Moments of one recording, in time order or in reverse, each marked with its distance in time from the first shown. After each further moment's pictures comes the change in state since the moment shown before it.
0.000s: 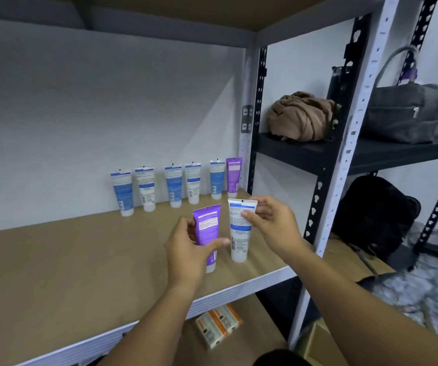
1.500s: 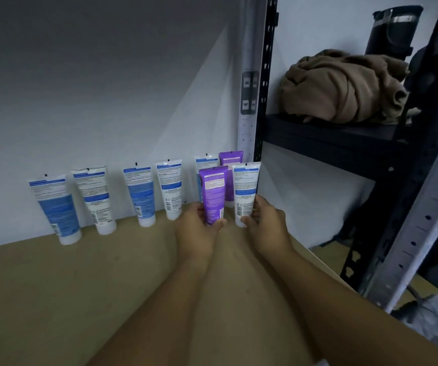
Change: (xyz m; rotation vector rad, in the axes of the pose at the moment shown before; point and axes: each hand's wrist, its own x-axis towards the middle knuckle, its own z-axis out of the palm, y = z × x) left_hand 0.164 -0.099 0.132 0.153 -0.026 -0.019; right_hand 0.156 0.143 0.040 -0.292 0.041 0.058
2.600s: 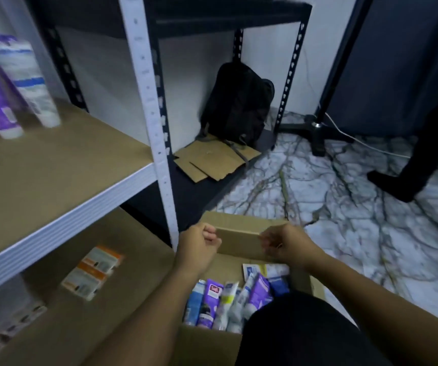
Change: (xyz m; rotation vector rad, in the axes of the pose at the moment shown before) left_hand -0.352 0.017 0.132 0.137 -0.890 -0.107; right_hand -0.359 0.188 -0.268 -0.443 -0.207 0.531
